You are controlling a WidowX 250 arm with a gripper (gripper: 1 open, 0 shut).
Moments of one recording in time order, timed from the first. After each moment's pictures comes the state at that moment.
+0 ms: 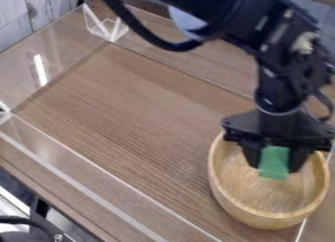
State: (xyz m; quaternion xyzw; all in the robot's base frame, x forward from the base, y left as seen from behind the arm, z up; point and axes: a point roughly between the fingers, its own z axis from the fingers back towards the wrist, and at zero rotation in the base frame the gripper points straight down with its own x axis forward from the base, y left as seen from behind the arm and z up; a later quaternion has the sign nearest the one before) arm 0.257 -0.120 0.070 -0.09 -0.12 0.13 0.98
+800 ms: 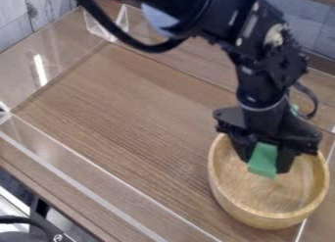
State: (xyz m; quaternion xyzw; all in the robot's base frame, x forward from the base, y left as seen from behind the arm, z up) arm 0.254 -0.118 0.076 -0.10 -0.14 0.03 0.98
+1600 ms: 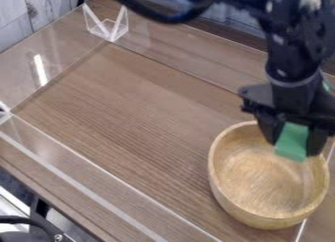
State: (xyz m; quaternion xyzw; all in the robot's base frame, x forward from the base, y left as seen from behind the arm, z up) arm 0.262 -0.139 0.094 -0.11 -0.15 0.01 0.98
